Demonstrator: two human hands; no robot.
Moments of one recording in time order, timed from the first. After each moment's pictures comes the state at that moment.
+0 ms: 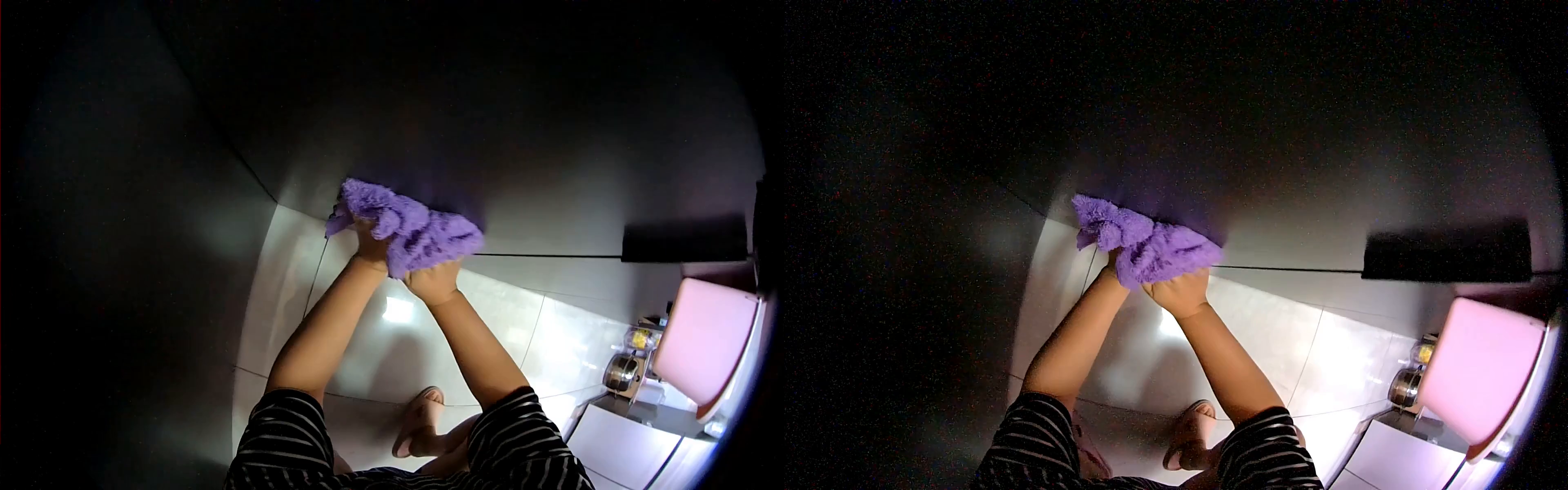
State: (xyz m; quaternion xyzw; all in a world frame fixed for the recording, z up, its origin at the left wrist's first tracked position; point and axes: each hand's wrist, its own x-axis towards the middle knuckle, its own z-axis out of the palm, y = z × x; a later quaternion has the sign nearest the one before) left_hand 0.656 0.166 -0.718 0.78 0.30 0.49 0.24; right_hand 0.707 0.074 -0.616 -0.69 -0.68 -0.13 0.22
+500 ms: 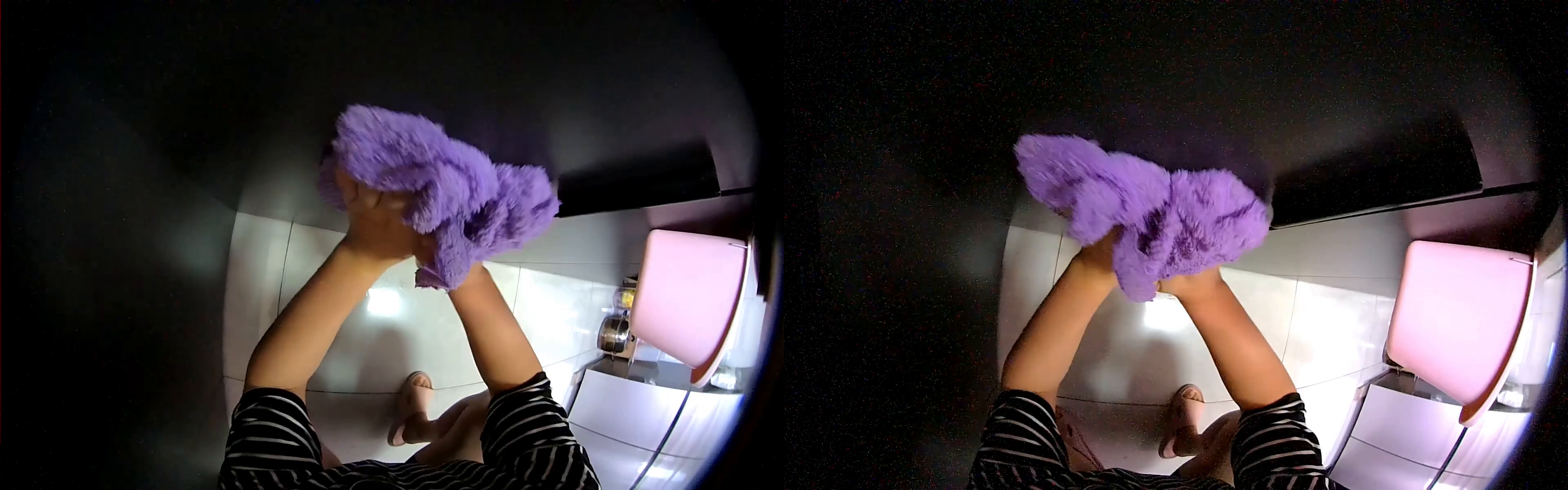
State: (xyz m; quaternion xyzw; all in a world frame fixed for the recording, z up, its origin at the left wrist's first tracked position) left_hand 0.679 0.143 -0.590 0.80 0.18 0.52 0.24; right_hand 0.748 0.050 -0.532 -0.69 -0.62 -0.04 0.38
